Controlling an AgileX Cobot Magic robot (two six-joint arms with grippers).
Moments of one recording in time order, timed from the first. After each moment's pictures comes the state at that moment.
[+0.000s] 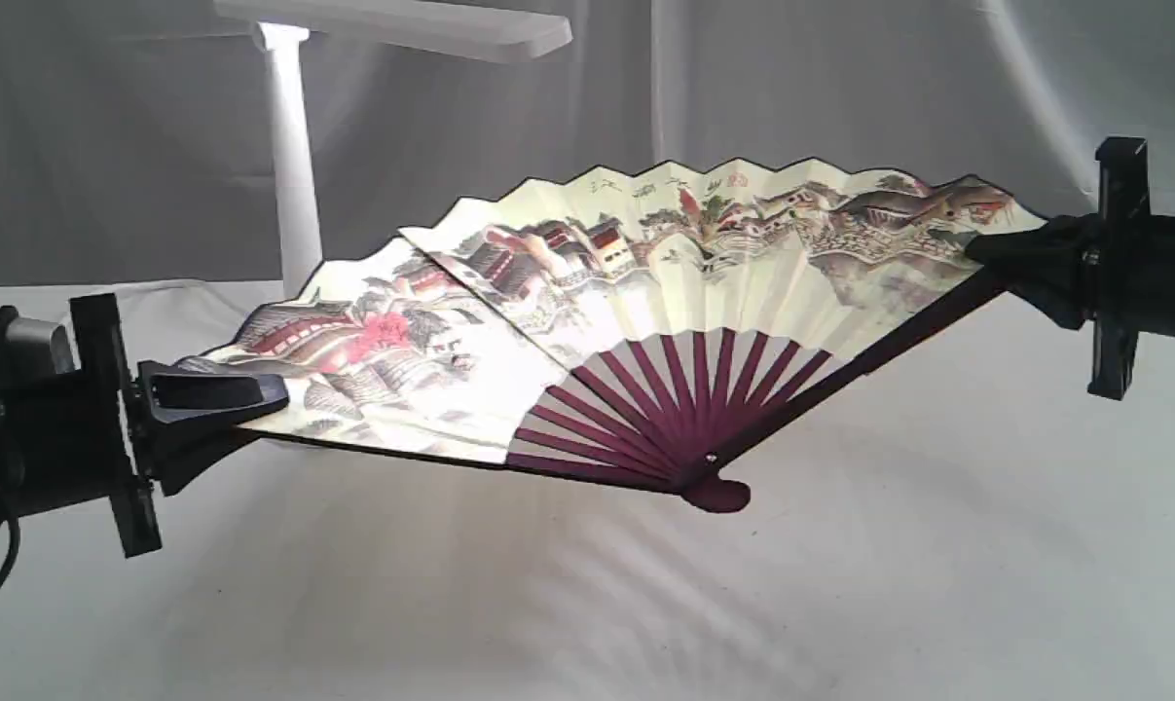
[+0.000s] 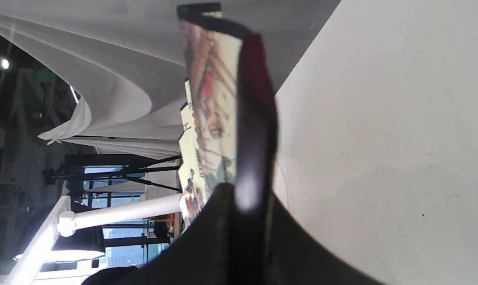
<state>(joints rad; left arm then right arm) 0.23 1.96 -0.82 1.42 -1.29 -2.04 -0.35 2.07 -1.24 1.68 1.11 -0.84</state>
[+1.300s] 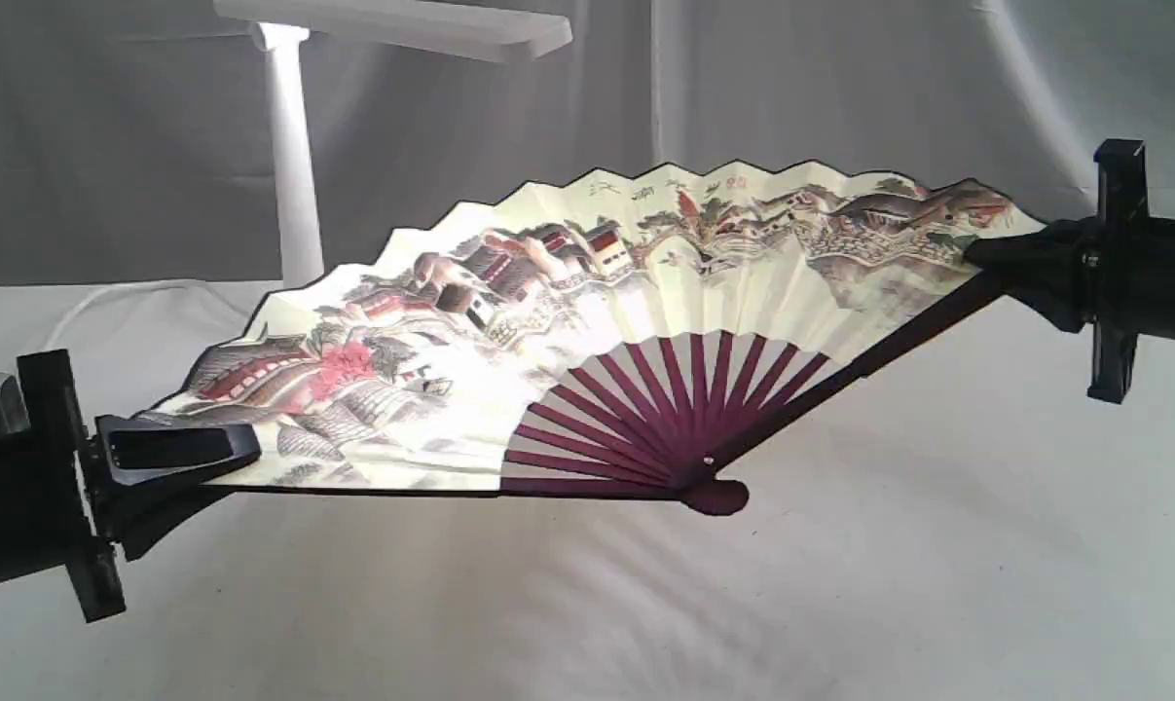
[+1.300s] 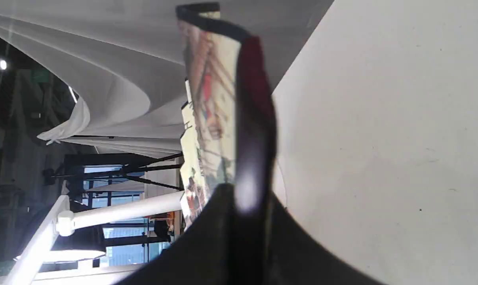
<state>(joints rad) 0.27 1.87 -0.65 1.40 -1.30 -1.95 -0.35 2.07 -1.24 1.67 1.11 -0.83</state>
